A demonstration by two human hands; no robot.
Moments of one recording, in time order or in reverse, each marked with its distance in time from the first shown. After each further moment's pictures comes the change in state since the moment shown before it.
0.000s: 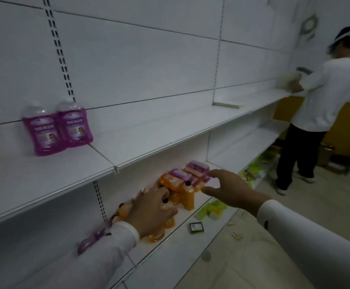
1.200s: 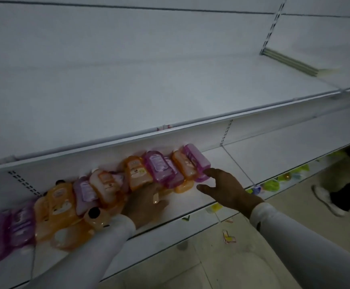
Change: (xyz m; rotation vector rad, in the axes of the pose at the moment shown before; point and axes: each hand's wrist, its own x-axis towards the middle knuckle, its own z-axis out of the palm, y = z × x) left_hand 0.349 -0.043 0.265 -0.161 0.002 -0.539; right_hand 0.381 0.311 0.077 0.017 -0.414 -0.135
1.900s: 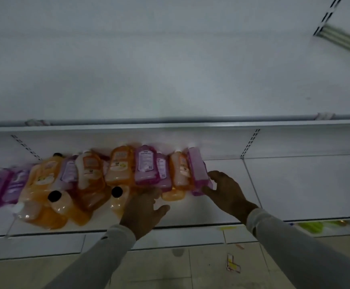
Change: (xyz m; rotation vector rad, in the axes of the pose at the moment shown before) left_hand 0.072 0.060 0.120 -0.050 0.259 -0.272; right_hand 0.149 0.144 0.004 0.036 -0.156 -0.203
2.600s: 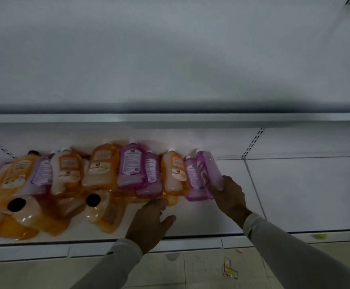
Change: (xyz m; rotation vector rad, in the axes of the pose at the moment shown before) left_hand 0.038 -0.019 0.077 0.005 -0.040 0.033; right_hand 0.063 0.071 0.041 0.229 0.169 0.259
